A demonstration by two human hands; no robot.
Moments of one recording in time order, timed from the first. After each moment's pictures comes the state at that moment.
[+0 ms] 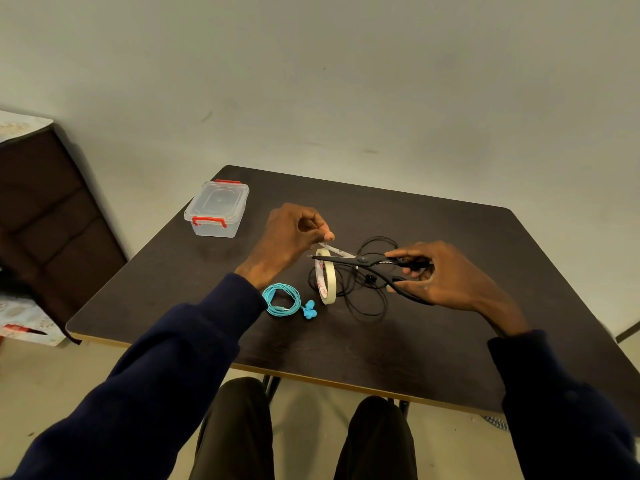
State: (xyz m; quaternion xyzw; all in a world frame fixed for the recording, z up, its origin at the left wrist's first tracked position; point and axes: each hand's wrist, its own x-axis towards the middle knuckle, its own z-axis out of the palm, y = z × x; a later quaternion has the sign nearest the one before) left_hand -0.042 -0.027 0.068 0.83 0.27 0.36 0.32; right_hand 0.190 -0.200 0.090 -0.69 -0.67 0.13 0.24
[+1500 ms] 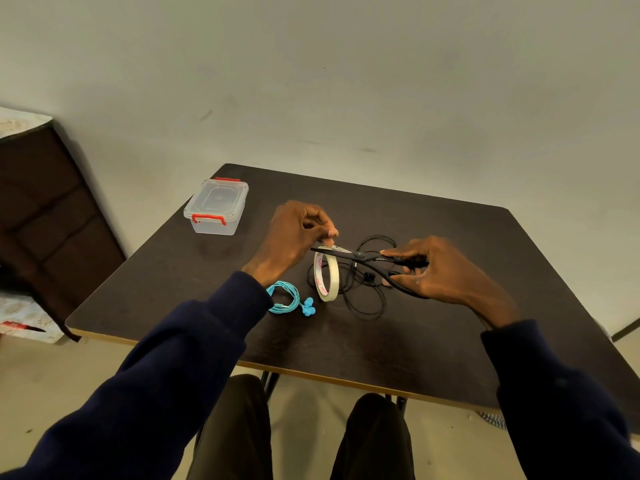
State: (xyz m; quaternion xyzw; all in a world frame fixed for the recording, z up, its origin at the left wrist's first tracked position) left_hand -0.035 -0.032 0.068 0.83 0.24 0.38 0.34; right_hand 0.186 -0.197 0.093 -0.68 -0.68 0.12 0.24
